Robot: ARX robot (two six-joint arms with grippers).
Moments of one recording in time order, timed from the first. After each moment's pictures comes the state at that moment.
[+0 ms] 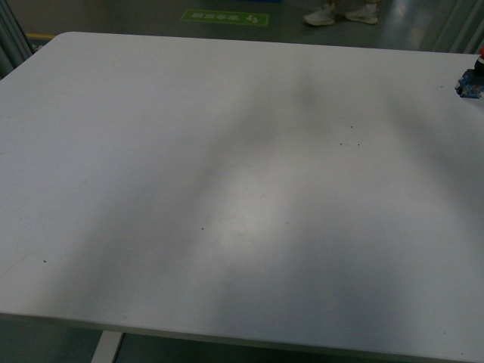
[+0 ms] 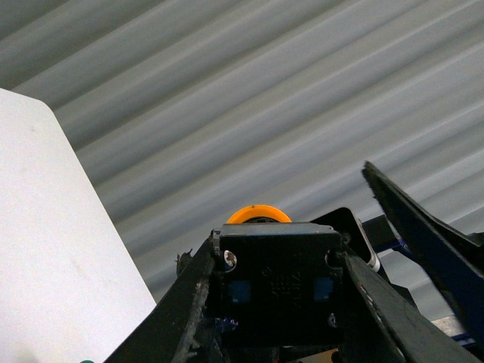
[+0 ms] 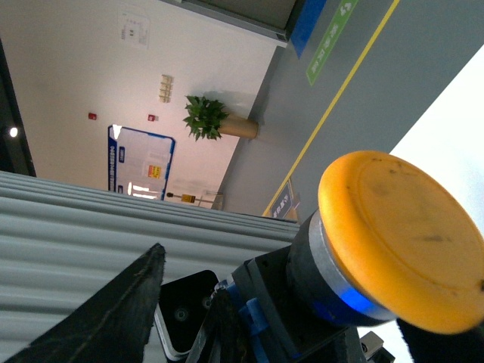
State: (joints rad) left arm -0.51 2.25 1.59 1.06 0.71 -1.31; right arm 0.19 1.53 0.97 0.47 -0.04 1.28
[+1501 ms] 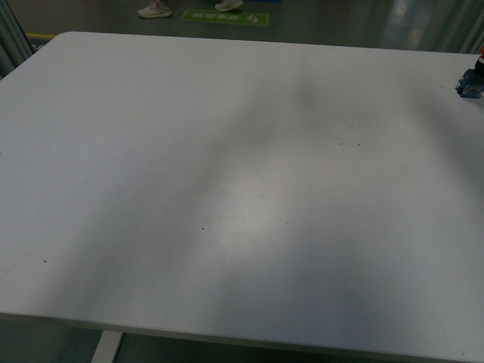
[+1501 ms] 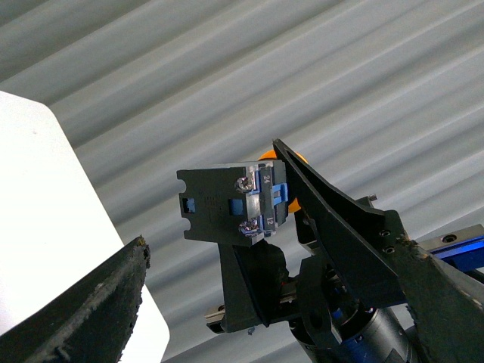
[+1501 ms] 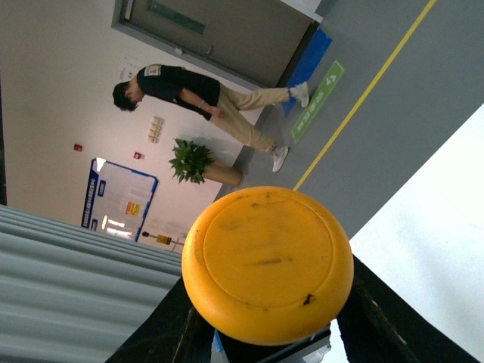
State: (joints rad) left arm -0.51 2.24 1.59 1.06 0.71 -1.30; right arm 0.11 1.57 0.98 0.55 0.02 1.15
